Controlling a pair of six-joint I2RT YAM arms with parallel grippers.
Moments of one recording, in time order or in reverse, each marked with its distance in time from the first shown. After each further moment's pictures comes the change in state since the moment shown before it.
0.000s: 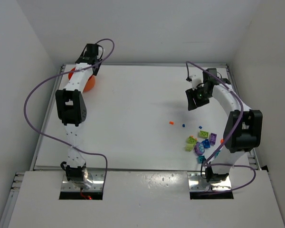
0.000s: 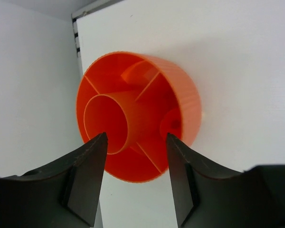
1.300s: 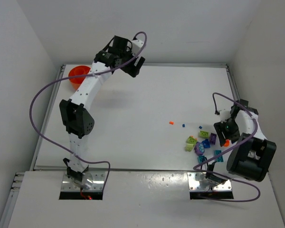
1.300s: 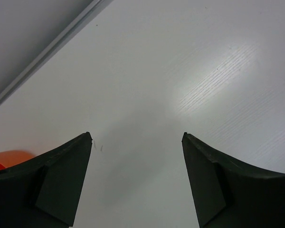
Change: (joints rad) left arm -0.327 -0.237 0.071 -0.216 0.574 -0.119; right arm -0.430 -0.347 -0.466 -0.180 0.324 -0.298
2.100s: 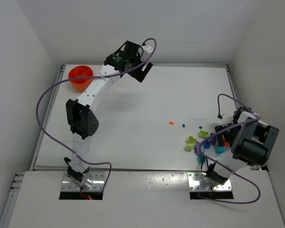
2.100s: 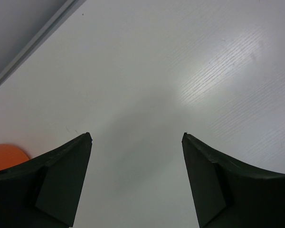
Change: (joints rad) left arm -0.101 0.032 0.004 -0.032 -0.126 -0.040; right arm -0.122 0.196 -0.097 0.224 -0.095 -0.029
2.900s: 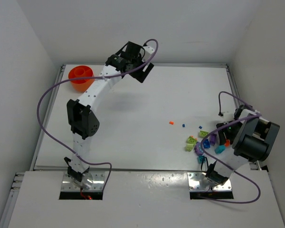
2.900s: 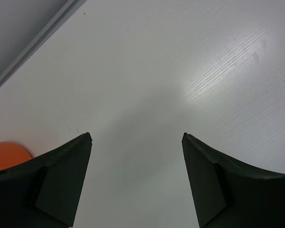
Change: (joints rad) left arm -0.018 0.002 0.000 0.000 -0.034 -0.002; right arm -0.006 0.066 0.050 0.036 -0.020 -0.024
